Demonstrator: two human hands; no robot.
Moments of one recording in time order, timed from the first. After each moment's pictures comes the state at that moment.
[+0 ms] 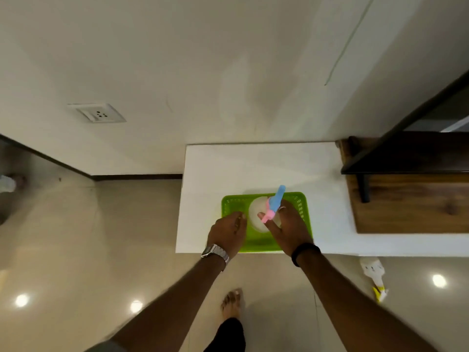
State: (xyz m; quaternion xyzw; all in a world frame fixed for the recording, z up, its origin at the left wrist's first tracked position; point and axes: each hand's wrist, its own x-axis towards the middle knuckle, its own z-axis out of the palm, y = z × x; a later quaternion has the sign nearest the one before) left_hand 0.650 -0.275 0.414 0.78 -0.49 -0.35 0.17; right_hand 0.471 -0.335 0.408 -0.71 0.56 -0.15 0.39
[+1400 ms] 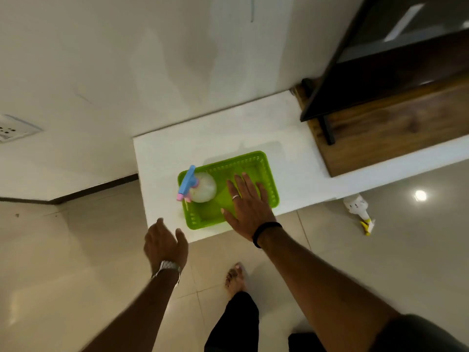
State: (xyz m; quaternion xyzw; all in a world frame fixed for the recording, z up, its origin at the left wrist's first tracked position) left_hand 0.702 -0.219 0.366 0.88 -0.41 -0.23 0.02; right_hand 0.491 -0.303 0.377 -0.80 0.56 0.01 0.23
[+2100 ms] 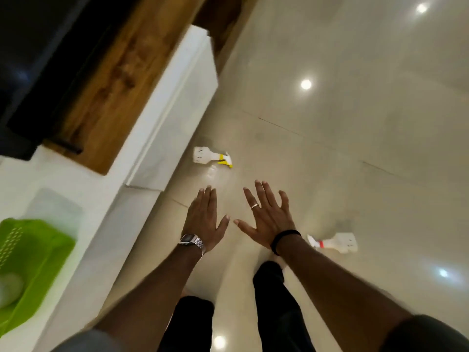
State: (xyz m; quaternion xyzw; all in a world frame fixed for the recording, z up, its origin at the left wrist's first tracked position) left_hand 0.180 -0.088 0.333 0.32 -0.90 -0.22 -0.17; right_hand 0.040 0.058 0.333 -0.47 0.85 0.01 0.23
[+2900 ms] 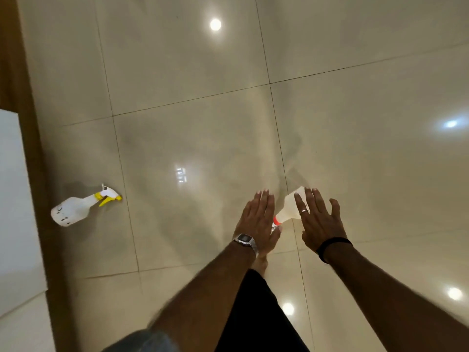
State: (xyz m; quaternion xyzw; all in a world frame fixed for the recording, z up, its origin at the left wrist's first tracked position) left_hand -0.062 0.250 0.040 -0.09 -0.91 -0.14 -0.38; right_hand -0.083 0.442 0.035 -0.19 0.91 0.14 0.34
